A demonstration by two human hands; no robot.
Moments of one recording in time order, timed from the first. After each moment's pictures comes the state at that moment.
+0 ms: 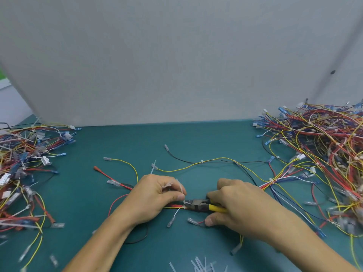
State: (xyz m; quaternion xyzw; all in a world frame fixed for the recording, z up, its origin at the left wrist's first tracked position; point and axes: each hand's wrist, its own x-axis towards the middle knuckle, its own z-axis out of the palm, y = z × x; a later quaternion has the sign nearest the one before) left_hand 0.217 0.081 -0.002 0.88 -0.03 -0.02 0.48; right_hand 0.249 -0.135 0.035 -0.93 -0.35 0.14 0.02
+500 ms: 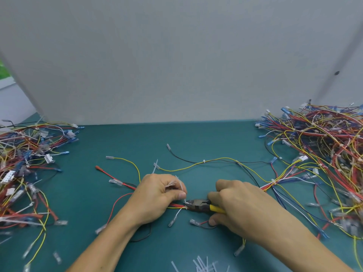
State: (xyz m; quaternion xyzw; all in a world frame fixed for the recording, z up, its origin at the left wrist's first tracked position) left_hand 0.215 0.078 -0.003 0.89 -0.02 0.02 0.46; right_hand 0.246 -0.131 0.031 -0.93 -0.36 0.09 -0.02
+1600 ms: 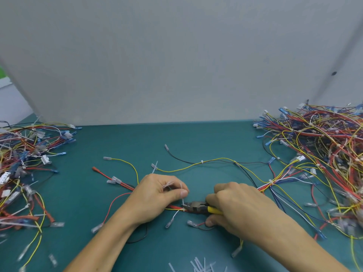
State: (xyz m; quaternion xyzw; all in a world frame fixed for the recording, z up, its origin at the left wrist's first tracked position) left_hand 0.218 0.078 -0.005 0.86 -0.03 -0.01 0.51; right_hand 0.249 -0.132 0.024 -0.93 -0.37 0.08 -0.02
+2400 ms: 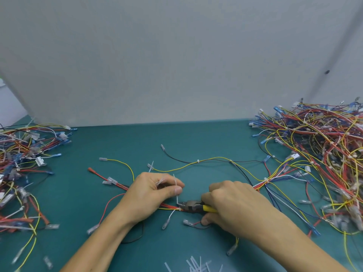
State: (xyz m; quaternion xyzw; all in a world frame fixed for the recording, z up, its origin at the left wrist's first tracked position) left_hand 0.218 0.076 -0.004 0.84 0.01 0.02 0.55; right_hand 0.249 -0.131 0.025 -0.92 -0.38 0.06 -0.02
